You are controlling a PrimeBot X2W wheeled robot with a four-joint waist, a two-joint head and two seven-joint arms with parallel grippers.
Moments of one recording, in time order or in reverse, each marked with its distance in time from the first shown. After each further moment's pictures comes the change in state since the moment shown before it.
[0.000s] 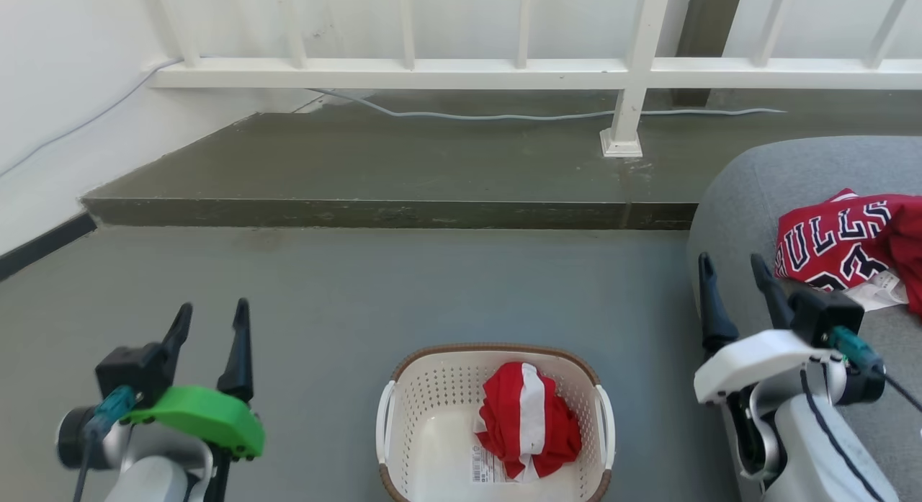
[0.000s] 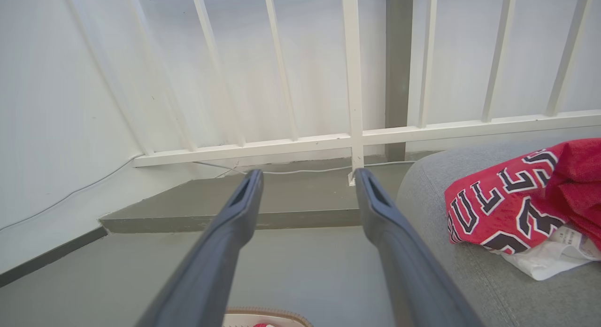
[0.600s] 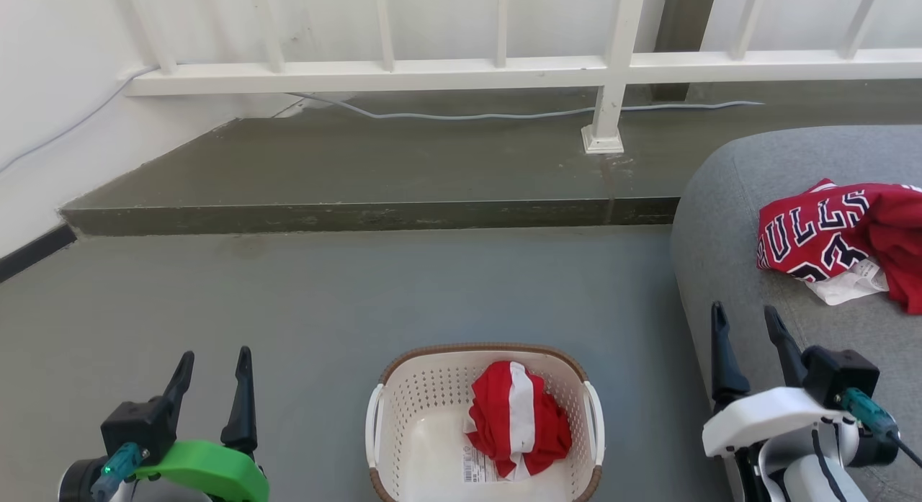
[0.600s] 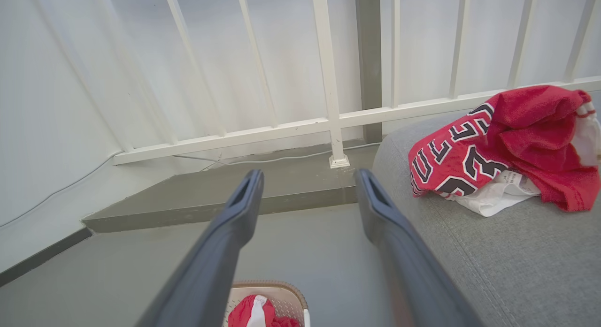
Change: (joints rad) left arm 0.162 -0.022 0.075 -0.099 0.074 0.000 0.000; right arm 0.182 0.018 -0.014 -0.157 0.000 -0.048 0.001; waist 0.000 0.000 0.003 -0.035
